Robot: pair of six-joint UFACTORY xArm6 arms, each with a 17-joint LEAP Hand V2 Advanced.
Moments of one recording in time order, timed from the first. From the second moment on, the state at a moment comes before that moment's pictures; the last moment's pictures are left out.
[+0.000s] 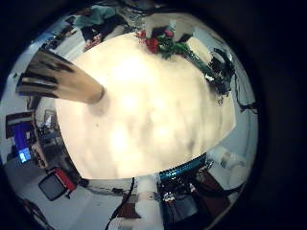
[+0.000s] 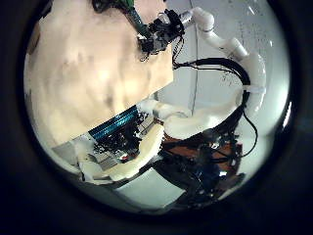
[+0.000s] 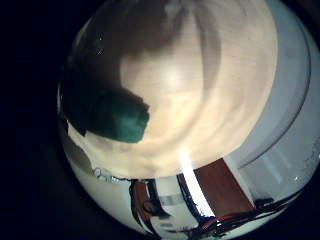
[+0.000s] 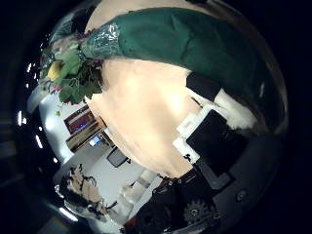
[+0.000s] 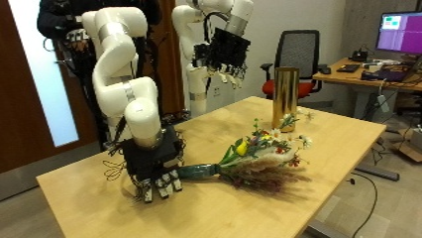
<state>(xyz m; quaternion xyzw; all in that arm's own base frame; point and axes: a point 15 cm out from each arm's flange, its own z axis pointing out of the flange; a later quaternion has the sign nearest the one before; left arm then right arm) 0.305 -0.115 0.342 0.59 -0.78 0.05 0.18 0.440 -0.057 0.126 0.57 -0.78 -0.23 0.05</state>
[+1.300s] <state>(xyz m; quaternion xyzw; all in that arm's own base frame) 0.306 -0.111 0.341 0.60 -0.78 0.05 0.18 0.436 -0.040 0.289 0.62 -0.73 -0.24 -0.14</state>
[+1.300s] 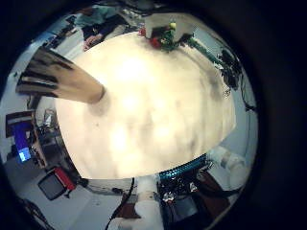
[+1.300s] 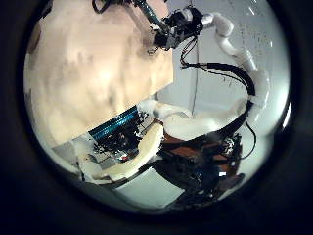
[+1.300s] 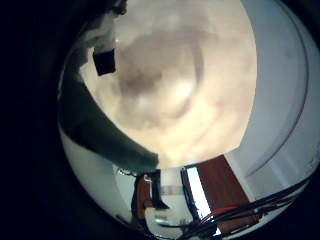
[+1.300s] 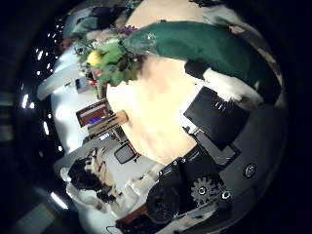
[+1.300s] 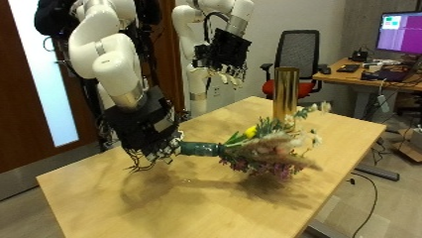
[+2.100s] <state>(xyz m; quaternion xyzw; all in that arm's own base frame) 0.346 -0.078 0.408 0.62 -0.72 0.23 0.20 0.389 0.056 0.453 0.66 -0.49 -0.31 -0.47</state>
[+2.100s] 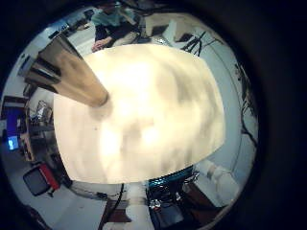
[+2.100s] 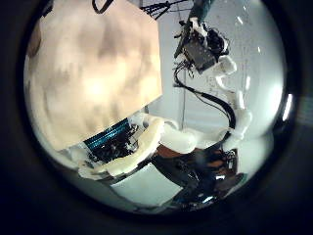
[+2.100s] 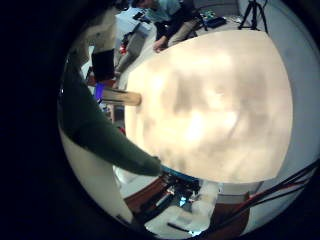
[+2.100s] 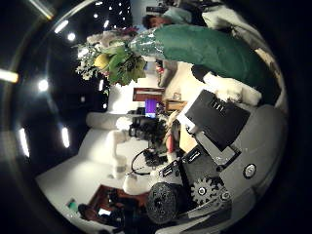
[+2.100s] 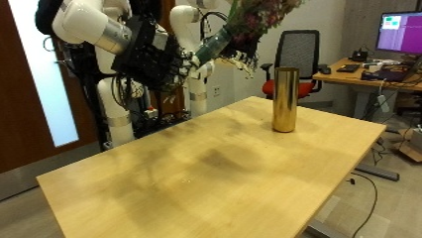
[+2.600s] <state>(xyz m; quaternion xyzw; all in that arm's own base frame) 0.363 -0.097 0.474 0.58 -0.67 0.40 0.24 0.362 0.116 0.431 0.69 -0.35 -0.38 -0.51</state>
